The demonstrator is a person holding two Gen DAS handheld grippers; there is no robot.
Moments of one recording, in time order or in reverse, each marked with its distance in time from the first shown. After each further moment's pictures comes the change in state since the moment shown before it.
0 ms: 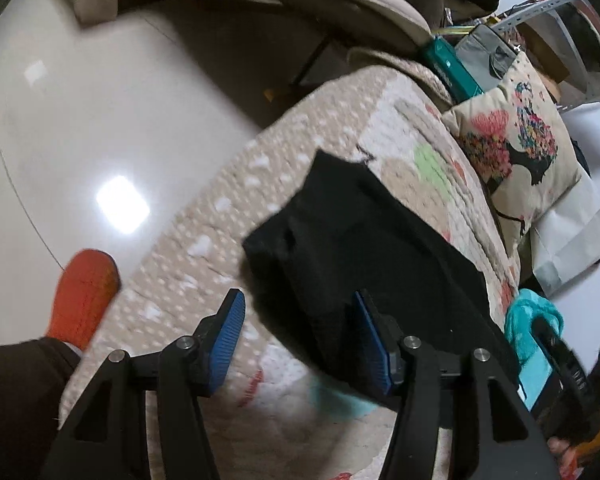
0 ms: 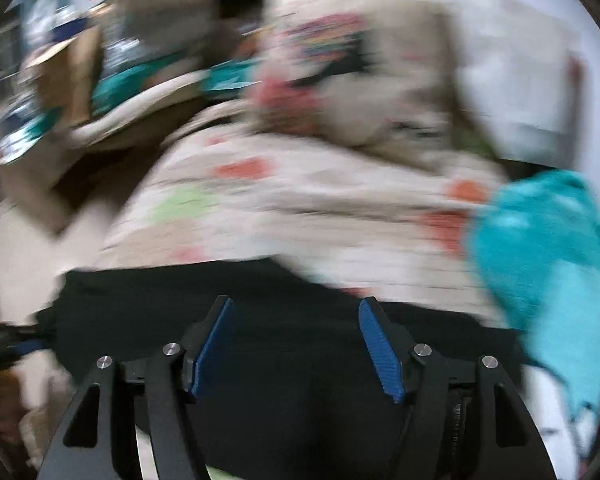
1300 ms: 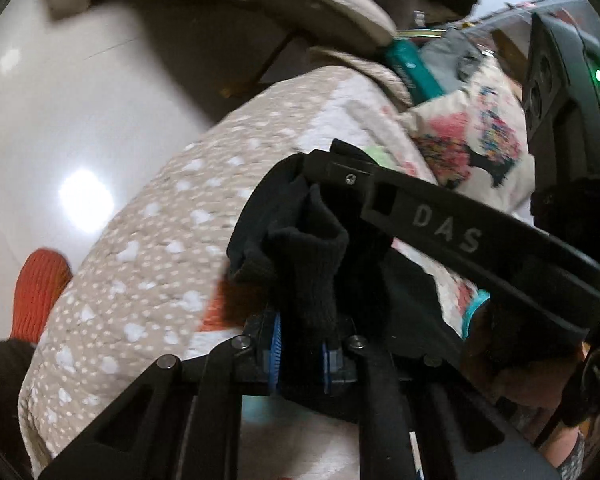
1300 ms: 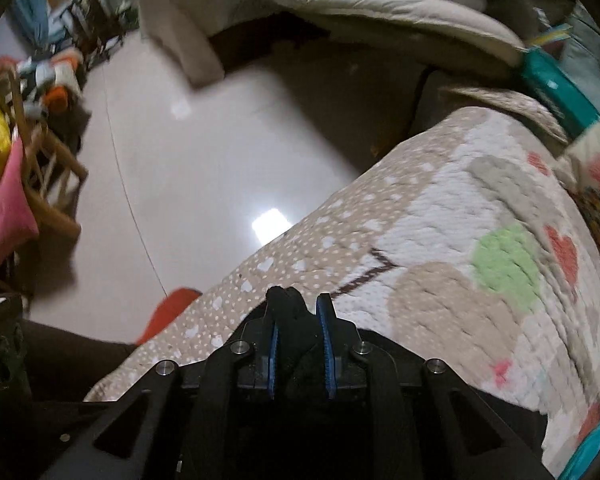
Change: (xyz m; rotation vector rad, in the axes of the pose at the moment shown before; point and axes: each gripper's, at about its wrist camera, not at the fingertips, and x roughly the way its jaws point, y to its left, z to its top) left arm -0.005 -0.034 0.003 0.020 -0.002 -0.149; right arm 0.122 0.215 0.054 -0.473 0.256 0.251
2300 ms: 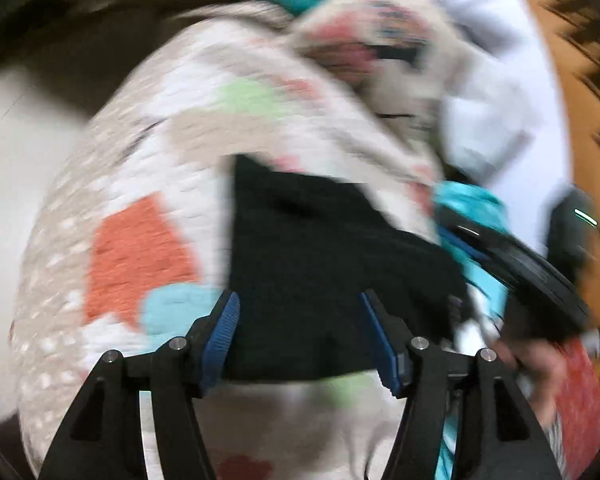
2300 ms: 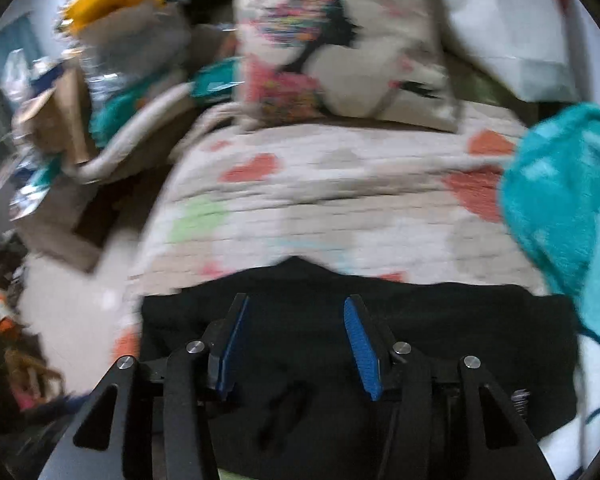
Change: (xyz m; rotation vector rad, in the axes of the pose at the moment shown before) left arm 0.035 -0.074 -0.022 0.302 0.204 -0.053; right arm -0.148 -0.166 -0.180 0.643 -0.321 -0.131
